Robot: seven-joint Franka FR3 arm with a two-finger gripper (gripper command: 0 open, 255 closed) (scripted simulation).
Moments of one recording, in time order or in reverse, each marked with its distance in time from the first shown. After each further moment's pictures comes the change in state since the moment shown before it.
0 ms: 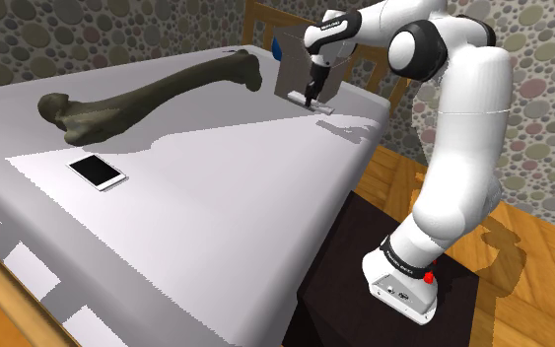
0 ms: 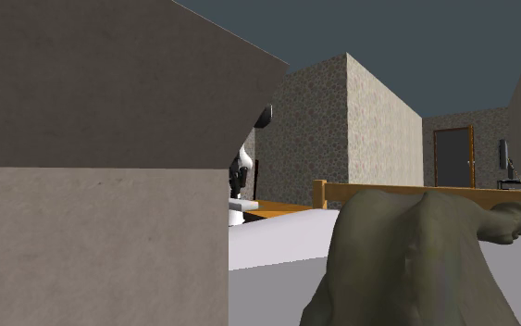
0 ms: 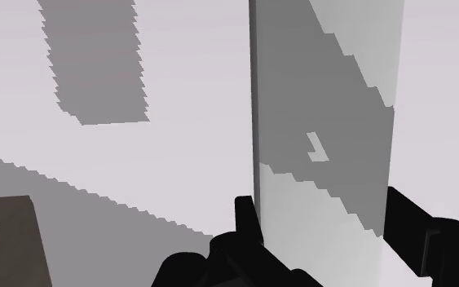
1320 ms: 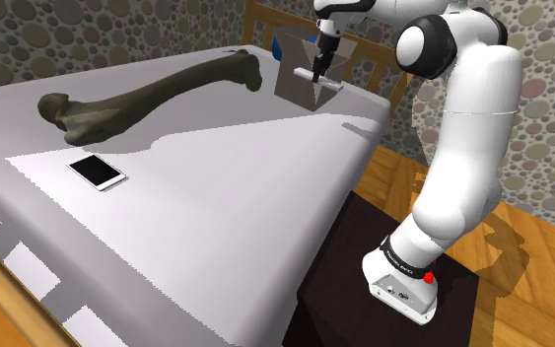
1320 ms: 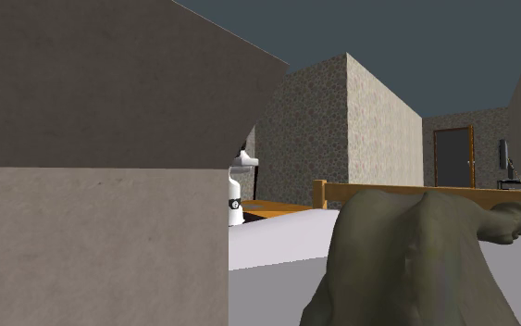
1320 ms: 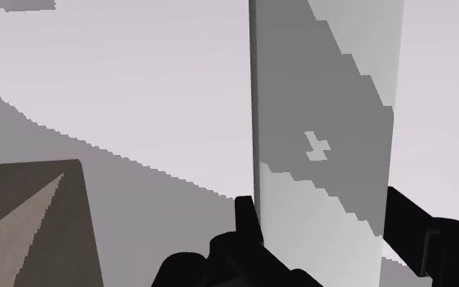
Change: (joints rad) arm -0.007 -0.050 -0.012 0.197 -0.021 -0.243 0.014
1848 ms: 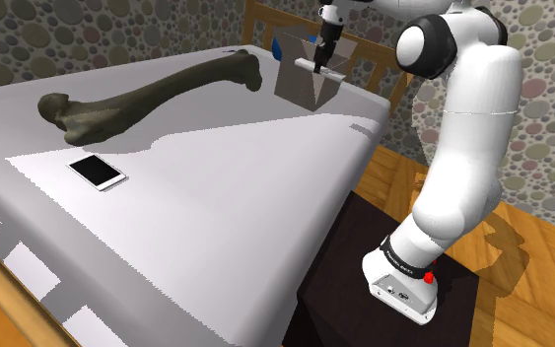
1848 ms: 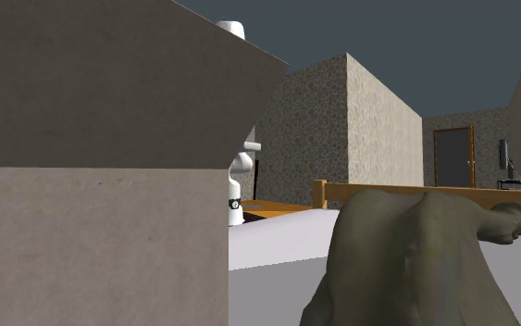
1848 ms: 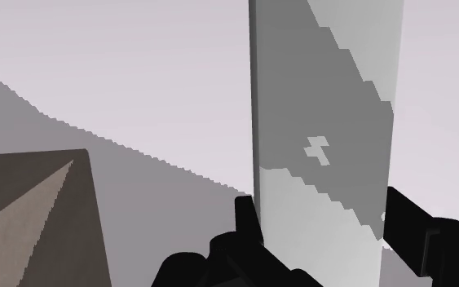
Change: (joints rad) arm 0.000 0.000 0.000 0.096 -0.002 -0.096 0.012
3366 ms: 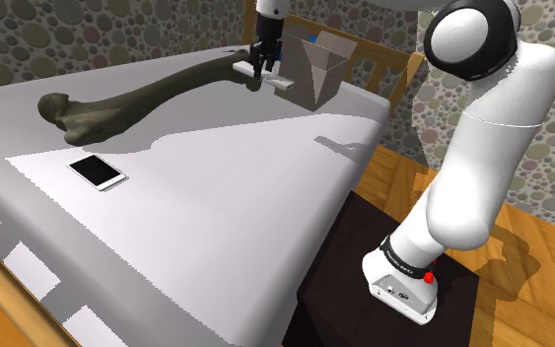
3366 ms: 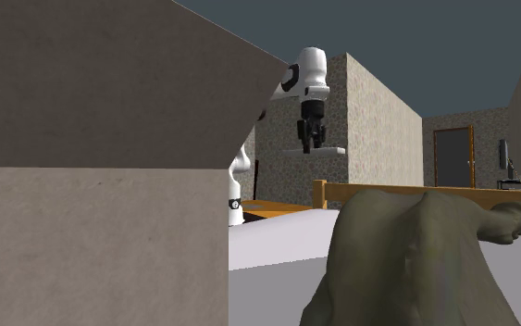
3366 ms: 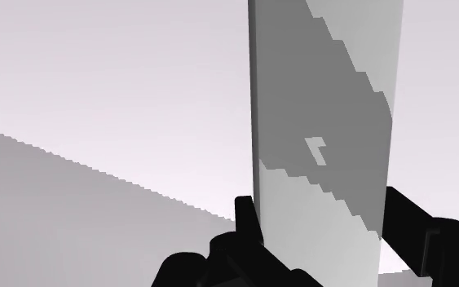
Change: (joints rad) arm 0.365 -0.185 0.145 -0.242 -0.090 0.067 0.490
